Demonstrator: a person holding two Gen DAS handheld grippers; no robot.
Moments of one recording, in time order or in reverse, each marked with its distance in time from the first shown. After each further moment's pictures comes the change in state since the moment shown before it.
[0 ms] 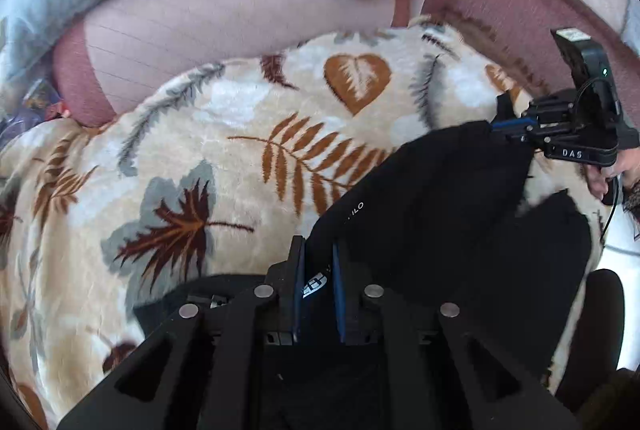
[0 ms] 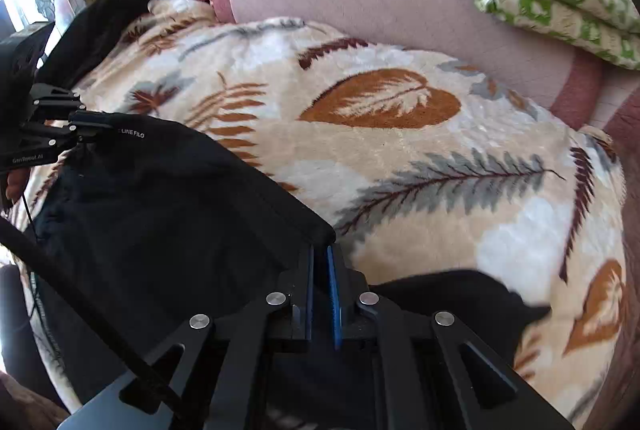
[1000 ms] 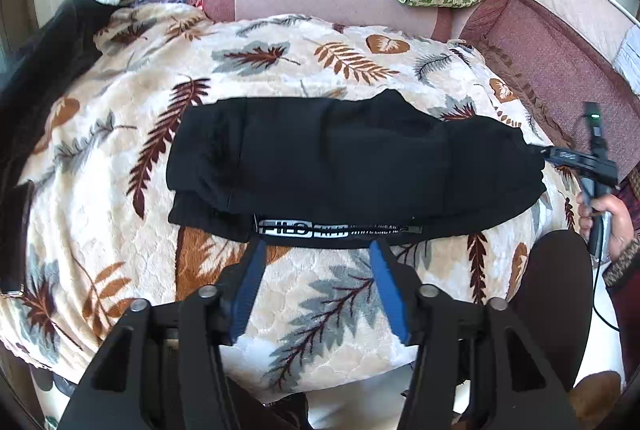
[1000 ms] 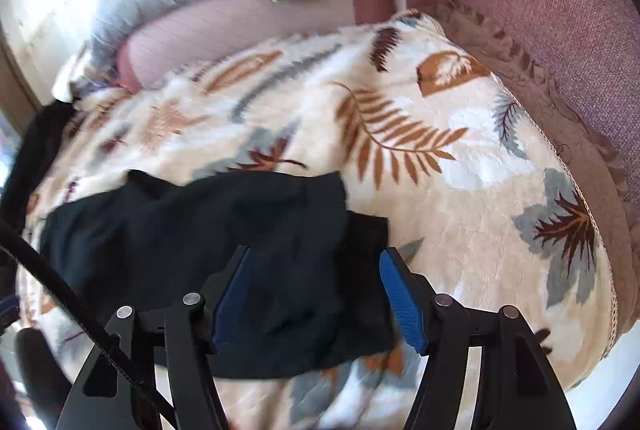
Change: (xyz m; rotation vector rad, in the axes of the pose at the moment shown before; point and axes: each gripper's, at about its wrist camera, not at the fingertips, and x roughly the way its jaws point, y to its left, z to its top) left arm -0.151 -0.097 -0.219 -0.349 -0.061 0.165; right arm -0.123 -0.005 -0.205 0.517 -0.126 -0.234
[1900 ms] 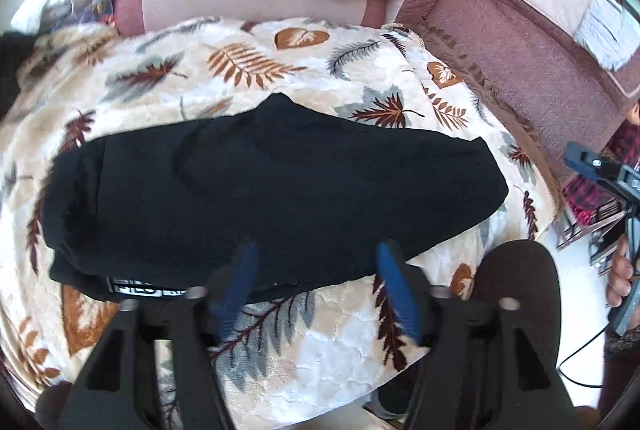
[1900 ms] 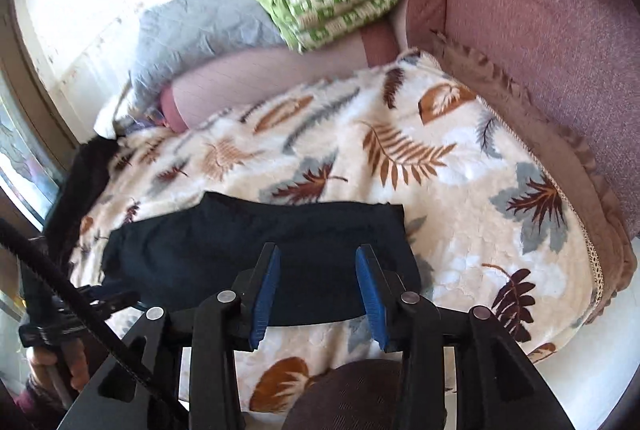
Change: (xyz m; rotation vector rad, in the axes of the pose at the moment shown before) left arm 0.047 -0.103 0.031 0.100 0.020 -0.156; right arm -0.139 0.022 -0.051 0.067 -0.187 0.122
